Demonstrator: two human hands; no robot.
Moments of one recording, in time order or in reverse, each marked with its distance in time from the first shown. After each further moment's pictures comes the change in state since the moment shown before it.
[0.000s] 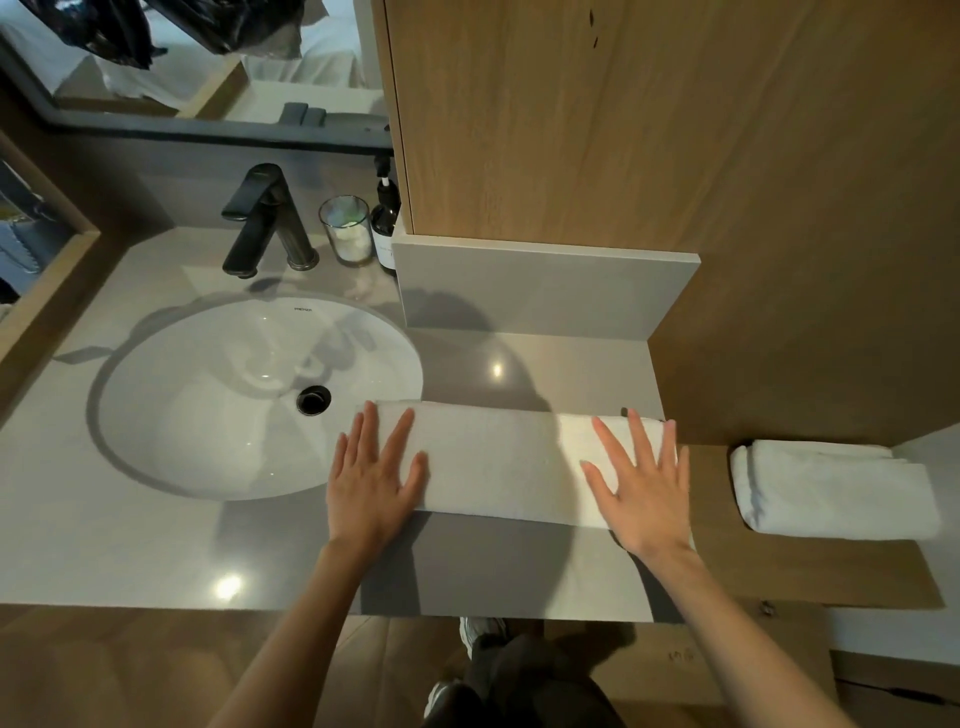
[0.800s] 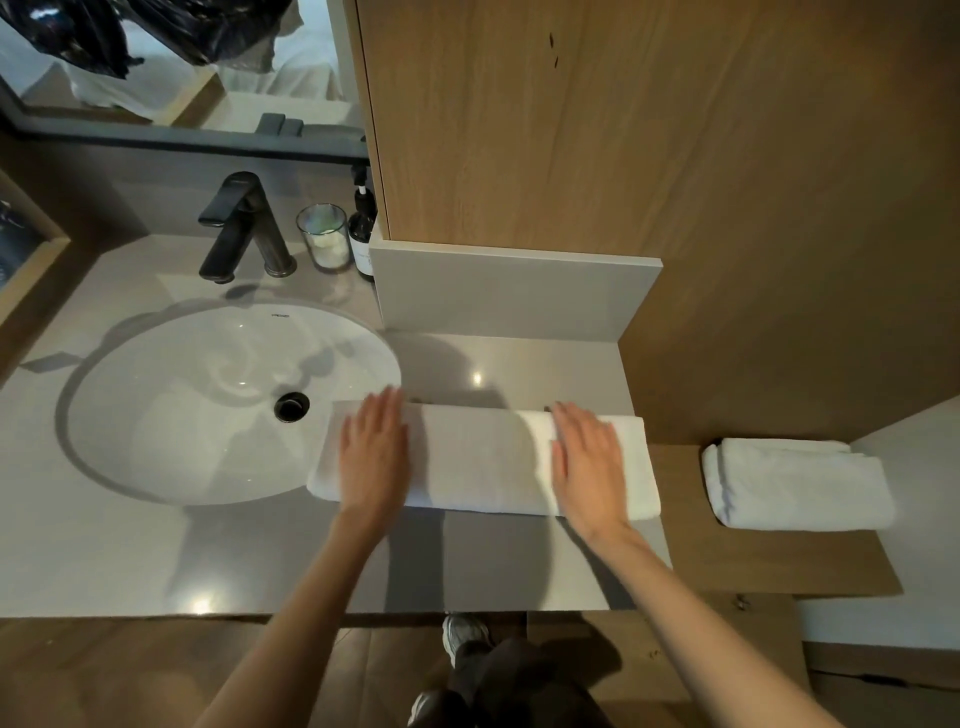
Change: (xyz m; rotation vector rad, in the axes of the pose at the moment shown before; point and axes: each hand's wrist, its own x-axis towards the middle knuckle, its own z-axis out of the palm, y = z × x) left_hand 0.025 0.036 -0.012 -0.165 0.164 0.016; right_hand 0.005 -0.043 -0.013 0.261 0.244 -0.125
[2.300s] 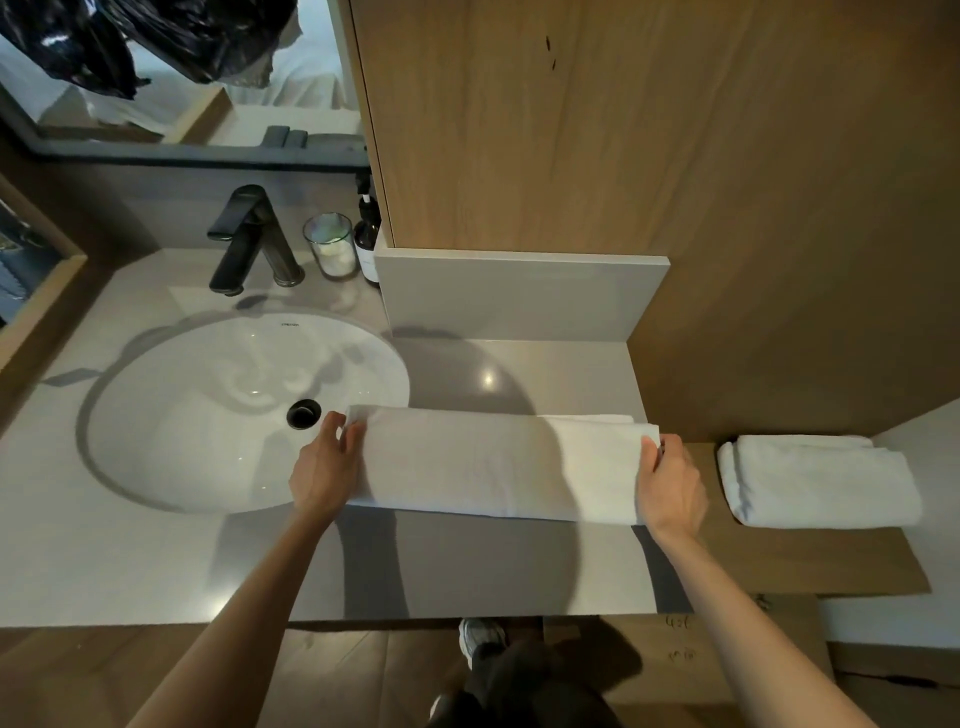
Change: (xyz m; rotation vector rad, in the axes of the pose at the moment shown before) left_hand 0.017 -0.060 -0.014 -0.133 -0.156 -0.429; right_hand -0.003 0.061 -0.016 0.121 0.041 0.593
